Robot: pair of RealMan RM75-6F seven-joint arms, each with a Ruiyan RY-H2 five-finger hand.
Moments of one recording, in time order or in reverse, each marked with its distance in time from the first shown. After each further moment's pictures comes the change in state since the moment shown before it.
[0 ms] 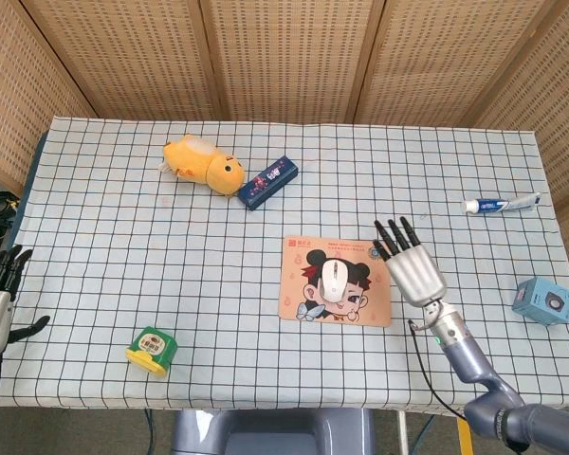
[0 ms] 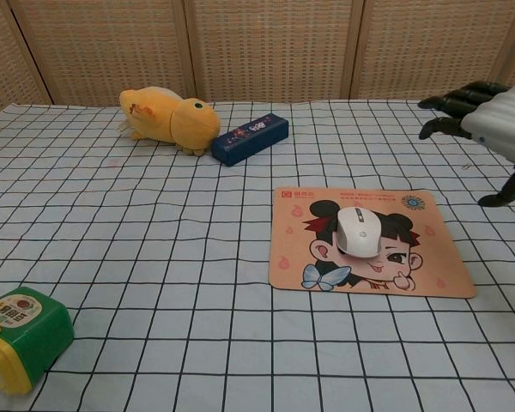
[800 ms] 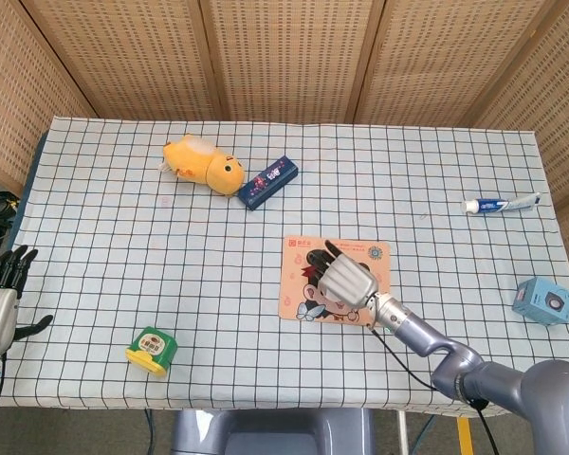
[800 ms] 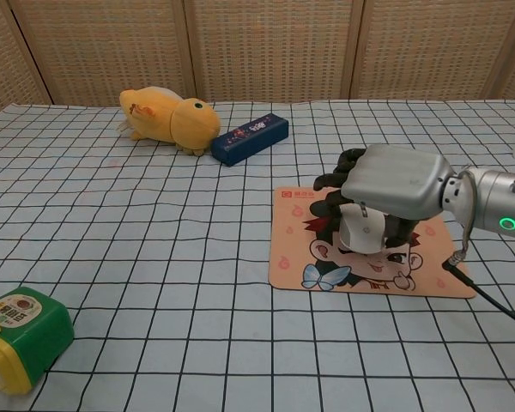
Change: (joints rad) left arm -0.017 -0.015 -0.005 0.016 -0.032 -0.038 0.024; right arm 0.265 -0.180 -0.075 0.278 -0.222 -0.262 0.146
